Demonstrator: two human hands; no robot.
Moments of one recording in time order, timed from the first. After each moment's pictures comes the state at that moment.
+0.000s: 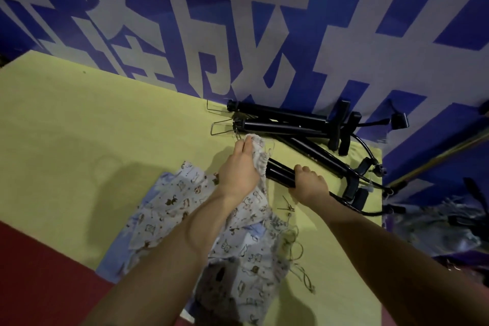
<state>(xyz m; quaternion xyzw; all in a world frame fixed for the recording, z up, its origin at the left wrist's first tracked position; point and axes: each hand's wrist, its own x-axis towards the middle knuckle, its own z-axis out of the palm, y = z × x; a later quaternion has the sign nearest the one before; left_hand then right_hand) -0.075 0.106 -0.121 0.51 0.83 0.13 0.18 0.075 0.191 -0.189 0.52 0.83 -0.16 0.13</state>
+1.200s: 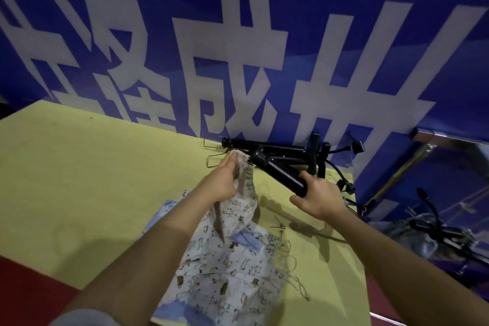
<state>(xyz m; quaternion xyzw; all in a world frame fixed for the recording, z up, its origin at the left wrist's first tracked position) -0.116 0.076 -0.078 0.58 0.76 0.14 0.26 0.119 0.145 -0.085 0.48 0.87 -0.08 -0.07</state>
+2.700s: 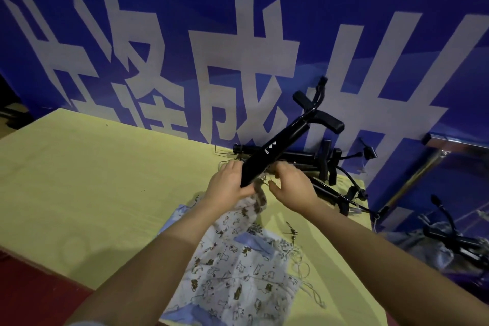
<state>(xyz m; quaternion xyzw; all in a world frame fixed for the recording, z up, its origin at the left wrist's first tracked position) -0.121 0.056 -0.076 0.62 0.75 0.24 0.07 0.039 0.136 -0.080 0.39 0.90 -0.10 -0.16</state>
